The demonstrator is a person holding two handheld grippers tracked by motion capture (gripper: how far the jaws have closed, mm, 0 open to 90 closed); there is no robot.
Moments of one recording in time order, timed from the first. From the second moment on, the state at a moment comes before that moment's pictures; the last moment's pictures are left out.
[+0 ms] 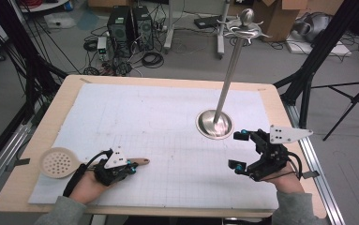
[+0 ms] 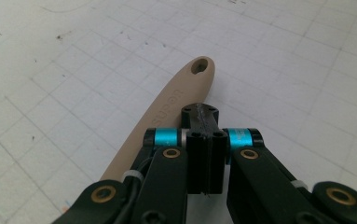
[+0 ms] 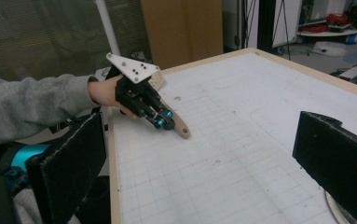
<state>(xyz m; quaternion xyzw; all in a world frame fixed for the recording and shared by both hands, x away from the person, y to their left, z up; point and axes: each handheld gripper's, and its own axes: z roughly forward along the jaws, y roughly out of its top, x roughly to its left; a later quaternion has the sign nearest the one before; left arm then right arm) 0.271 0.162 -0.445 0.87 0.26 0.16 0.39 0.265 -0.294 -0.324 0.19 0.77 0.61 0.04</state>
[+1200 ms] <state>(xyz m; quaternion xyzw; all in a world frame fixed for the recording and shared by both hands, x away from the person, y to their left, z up) 0.322 0.161 -0.450 0.84 0.31 0.21 0.39 0.256 -0.297 -0.327 0.20 0.78 0.59 0.04</state>
